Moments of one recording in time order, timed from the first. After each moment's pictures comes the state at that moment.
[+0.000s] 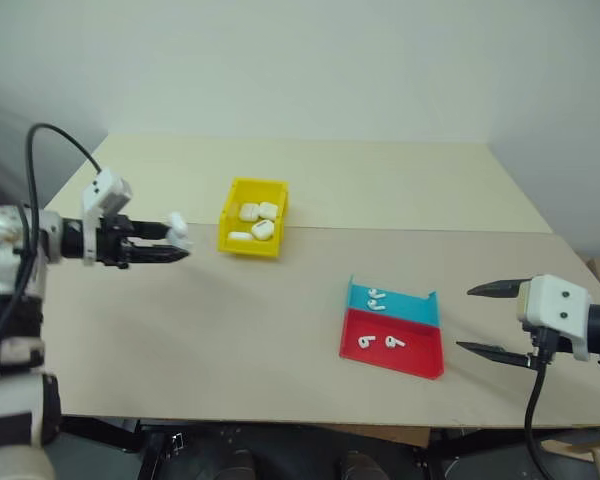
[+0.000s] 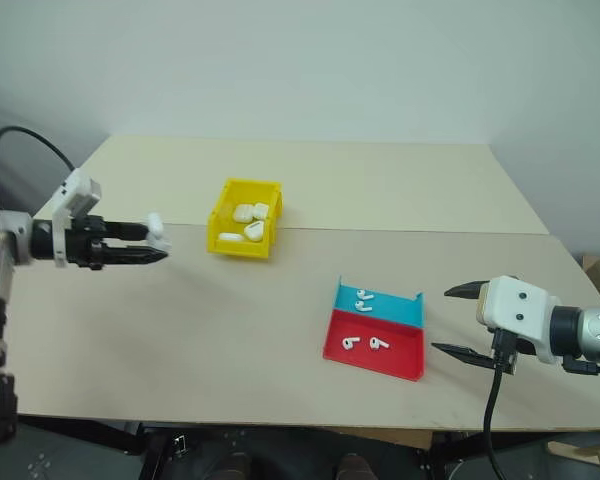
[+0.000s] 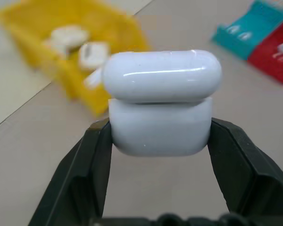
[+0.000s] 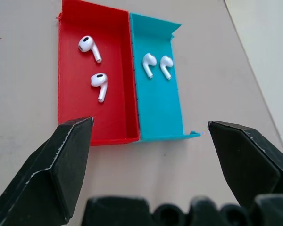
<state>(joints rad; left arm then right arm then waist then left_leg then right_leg) -0.64 0.80 0.21 0.14 -0.34 0.58 -1.41 0.05 -1.11 -0.41 -0.39 0.34 0.23 1.17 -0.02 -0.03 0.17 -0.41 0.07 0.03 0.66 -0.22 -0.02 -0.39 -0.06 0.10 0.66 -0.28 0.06</state>
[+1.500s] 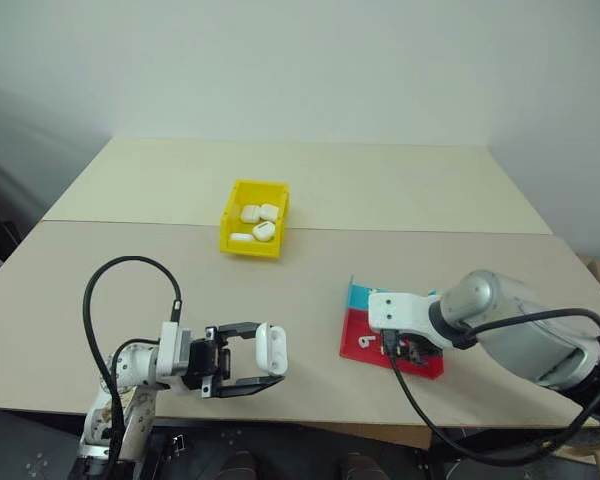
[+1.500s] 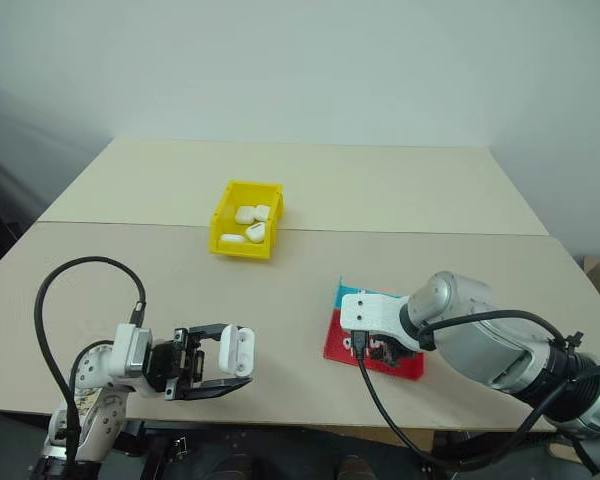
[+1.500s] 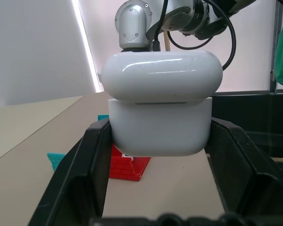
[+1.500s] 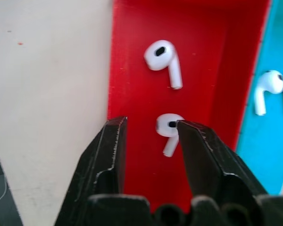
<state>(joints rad) -0.06 0.44 0.06 -0.19 -0.56 -0.13 -1.42 -0.78 -1.05 0.70 -0.56 0.06 1.12 1.09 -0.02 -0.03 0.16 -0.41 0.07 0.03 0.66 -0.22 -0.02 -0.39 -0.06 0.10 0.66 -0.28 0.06</state>
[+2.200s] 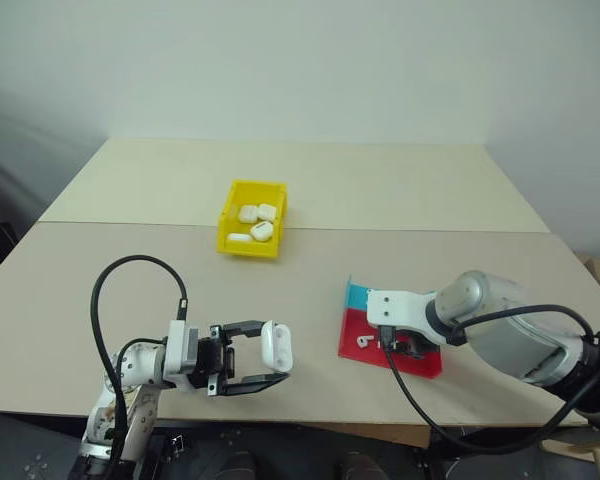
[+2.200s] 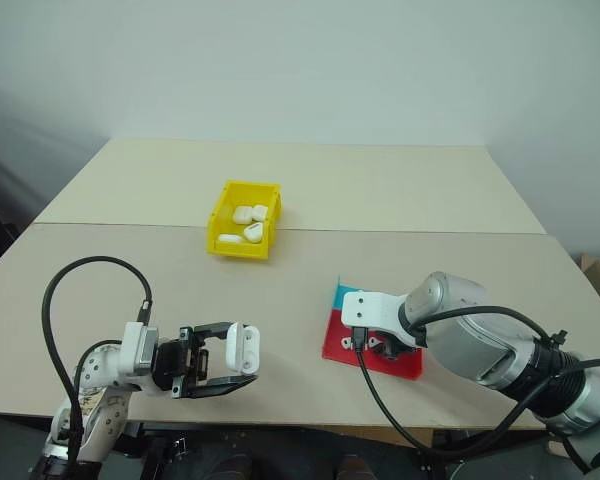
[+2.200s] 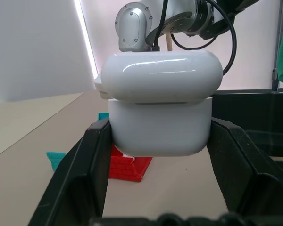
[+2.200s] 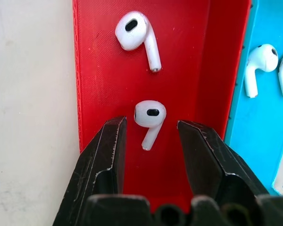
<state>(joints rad) -0.06 0.46 0.02 -0.20 -0.55 -0.13 -1.36 -0.79 -1.01 0.74 -0.50 -0.02 1.12 1.08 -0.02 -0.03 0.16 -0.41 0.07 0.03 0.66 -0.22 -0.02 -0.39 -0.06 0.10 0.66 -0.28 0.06</state>
